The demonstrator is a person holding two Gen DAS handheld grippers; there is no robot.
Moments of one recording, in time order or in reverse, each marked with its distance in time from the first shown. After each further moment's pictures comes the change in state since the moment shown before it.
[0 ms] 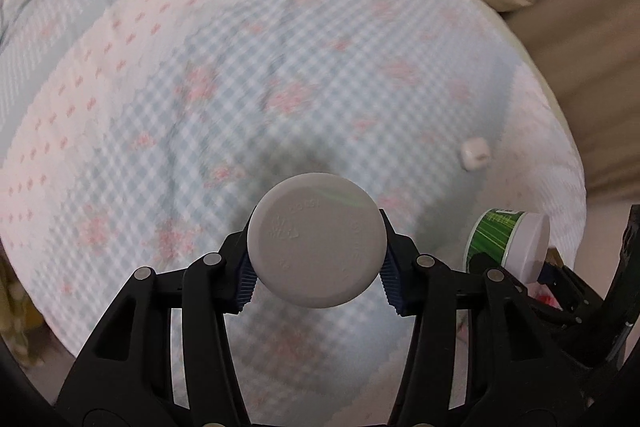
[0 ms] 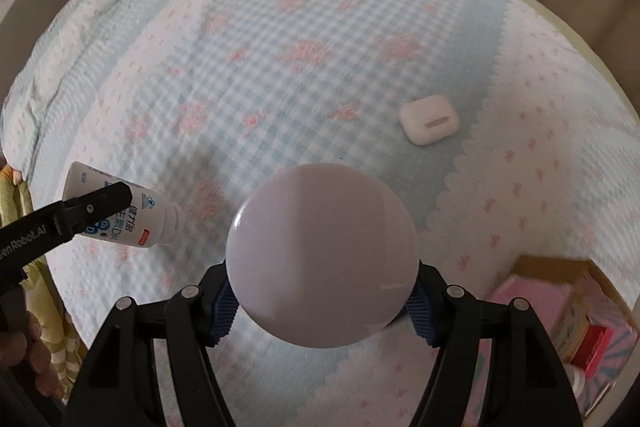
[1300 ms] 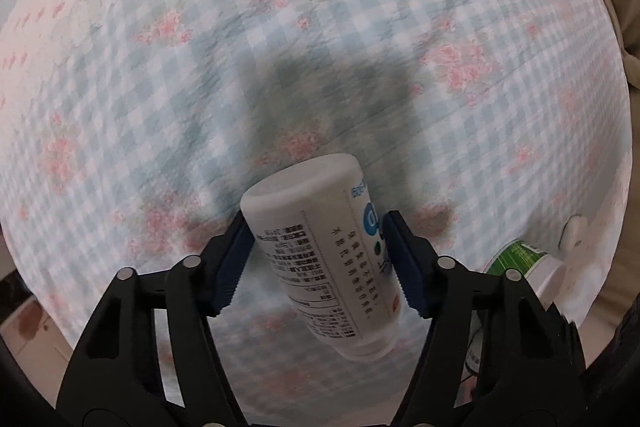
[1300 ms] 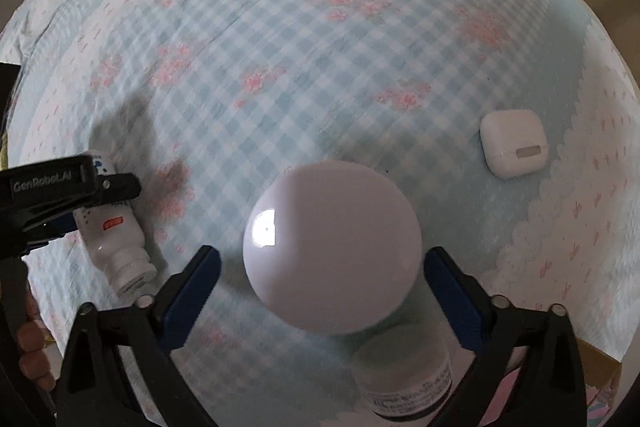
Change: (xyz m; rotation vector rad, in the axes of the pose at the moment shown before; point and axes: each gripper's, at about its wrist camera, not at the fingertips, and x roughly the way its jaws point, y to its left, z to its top) left arm 0.146 0.074 0.000 -0.438 0.251 0.155; right arm 0.114 0.033 0.033 -0.196 0.149 -0.031
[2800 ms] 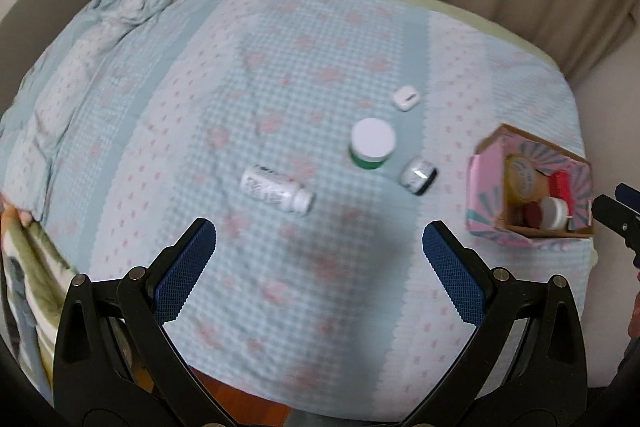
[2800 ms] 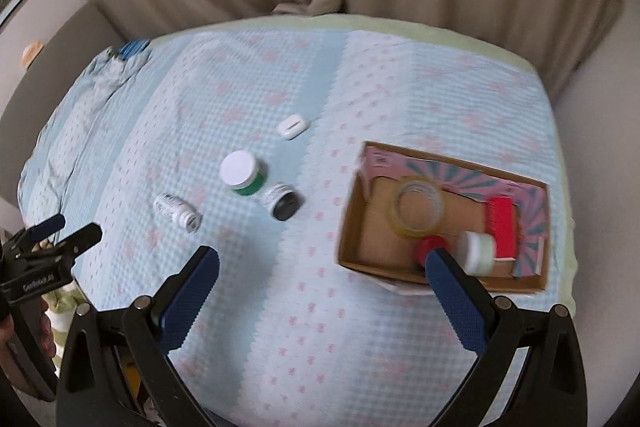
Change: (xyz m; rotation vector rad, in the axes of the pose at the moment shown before) left arm -0.263 -0.014 -0.201 0.825 -0.443 0.002; right arm -0.289 -0.067 -0.242 0.458 -0.353 -0.036
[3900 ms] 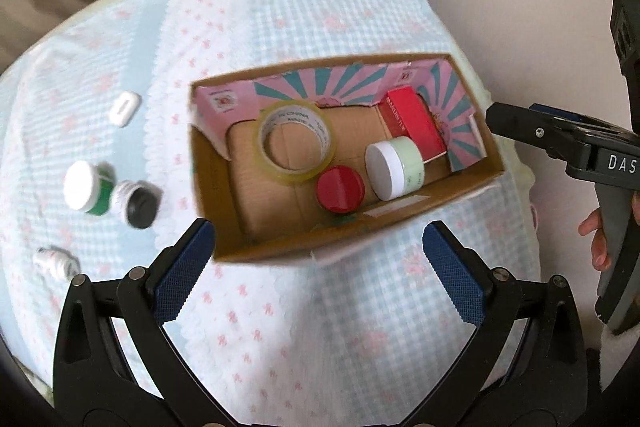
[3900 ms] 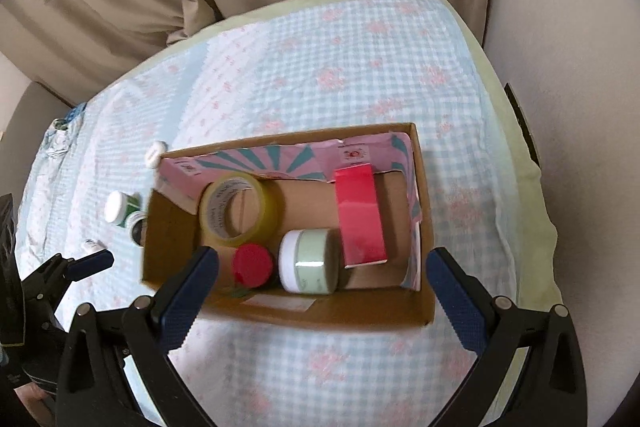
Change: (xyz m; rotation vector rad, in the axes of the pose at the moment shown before) left arm 0.065 -0.336 -0.044 0.432 0.075 -0.319; right arm 0.044 -0.268 -0.047 0.263 -0.035 0.002
